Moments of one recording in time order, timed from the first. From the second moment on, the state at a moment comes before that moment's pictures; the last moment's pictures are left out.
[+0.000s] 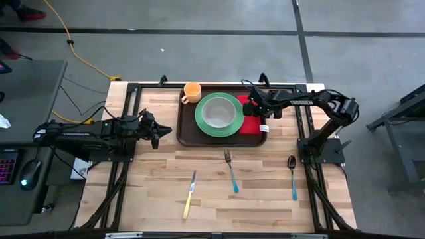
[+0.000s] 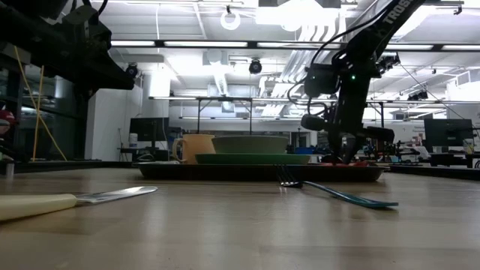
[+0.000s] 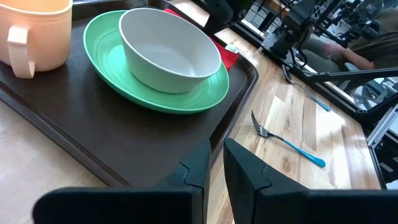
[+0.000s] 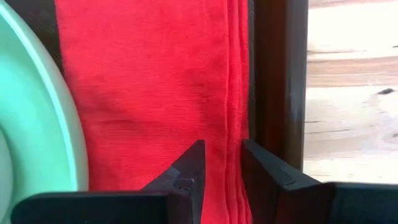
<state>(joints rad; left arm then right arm) 0.06 0.42 0.30 -0.24 -0.20 -0.56 -0.59 1.60 0.87 -0.54 0.10 1.04</state>
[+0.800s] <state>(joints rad) 0.06 0.42 0.30 -0.24 -0.19 -0.57 -0.59 1.41 0.87 -0.62 0.16 1.00</state>
